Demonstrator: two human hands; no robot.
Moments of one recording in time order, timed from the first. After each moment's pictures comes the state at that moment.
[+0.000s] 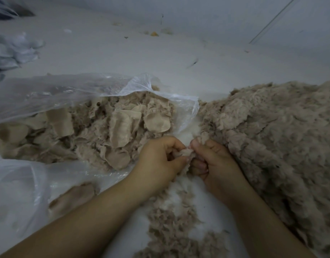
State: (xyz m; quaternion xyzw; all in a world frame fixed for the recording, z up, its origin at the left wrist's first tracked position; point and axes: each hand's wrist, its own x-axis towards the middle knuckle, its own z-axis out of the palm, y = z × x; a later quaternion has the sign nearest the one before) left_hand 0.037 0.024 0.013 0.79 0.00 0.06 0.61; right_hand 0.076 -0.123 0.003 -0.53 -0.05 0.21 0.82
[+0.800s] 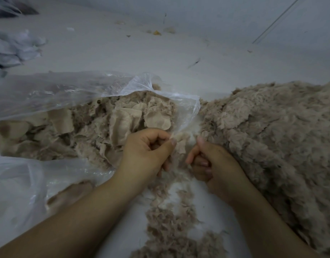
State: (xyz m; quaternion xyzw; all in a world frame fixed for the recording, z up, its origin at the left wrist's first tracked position) left_hand 0.032 0.037 0.017 0.71 0.03 0.15 0.69; right_hand 0.078 -0.133 0.010 -0.59 -0.12 0.27 0.75
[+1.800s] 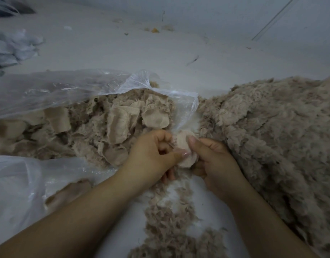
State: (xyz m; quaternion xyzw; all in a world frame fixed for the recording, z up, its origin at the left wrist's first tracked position) left_hand 0.031 0.030 0.020 0.71 0.02 0.02 0.70; right_hand 0.069 -0.124 0.013 -0.61 -0.08 0.22 0.76
